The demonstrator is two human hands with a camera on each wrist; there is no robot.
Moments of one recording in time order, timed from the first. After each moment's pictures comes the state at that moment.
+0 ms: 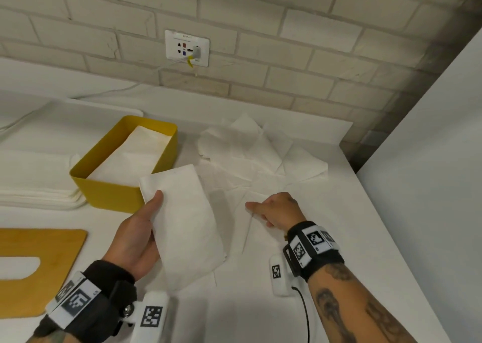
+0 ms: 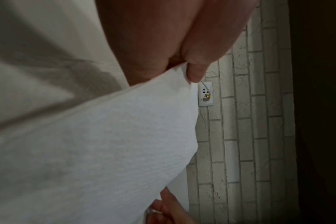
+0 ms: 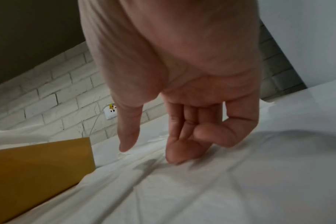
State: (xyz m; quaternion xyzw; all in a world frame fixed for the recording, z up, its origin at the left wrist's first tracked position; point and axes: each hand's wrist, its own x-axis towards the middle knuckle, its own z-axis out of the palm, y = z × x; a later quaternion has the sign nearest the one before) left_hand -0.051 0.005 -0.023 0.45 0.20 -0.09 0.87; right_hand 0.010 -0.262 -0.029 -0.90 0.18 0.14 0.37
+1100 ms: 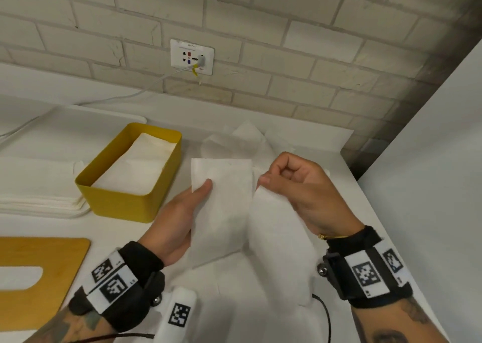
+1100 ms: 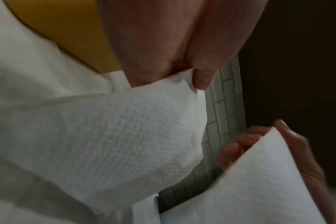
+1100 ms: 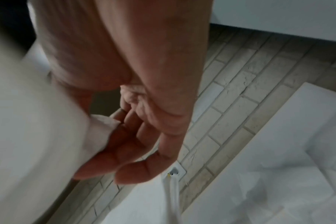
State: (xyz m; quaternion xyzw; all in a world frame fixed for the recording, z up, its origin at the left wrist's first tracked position) left_hand -0.038 -0.032 0.024 0.51 0.04 -0.18 0.84; right_hand -0.035 -0.244 0.086 -0.73 -0.13 0.04 0.67
